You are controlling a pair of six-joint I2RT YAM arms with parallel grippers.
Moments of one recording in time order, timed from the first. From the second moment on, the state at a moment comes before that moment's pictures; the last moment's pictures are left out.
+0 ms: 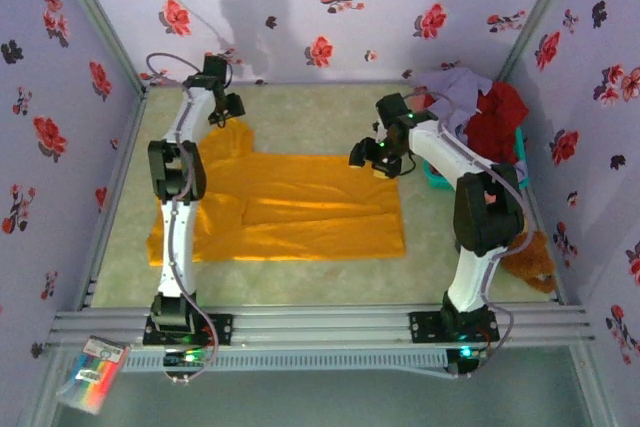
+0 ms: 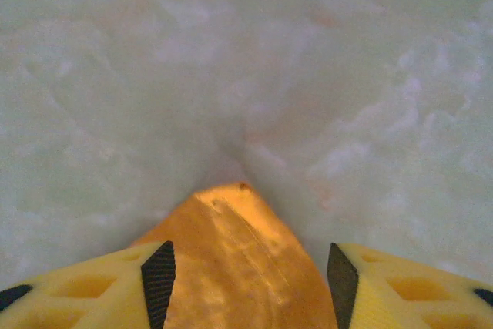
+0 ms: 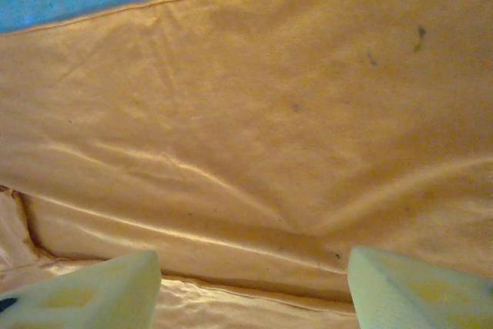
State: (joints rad) left arm -0.10 2.60 2.47 -0.95 -0.07 -0.36; right arm 0.36 1.86 1.48 -0.87 -0.35 0.55
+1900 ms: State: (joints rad) left arm -0.11 2.42 2.25 -1.10 -0.01 -0.30; right arm 0.26 2.12 1.82 -0.99 -0.08 0.49
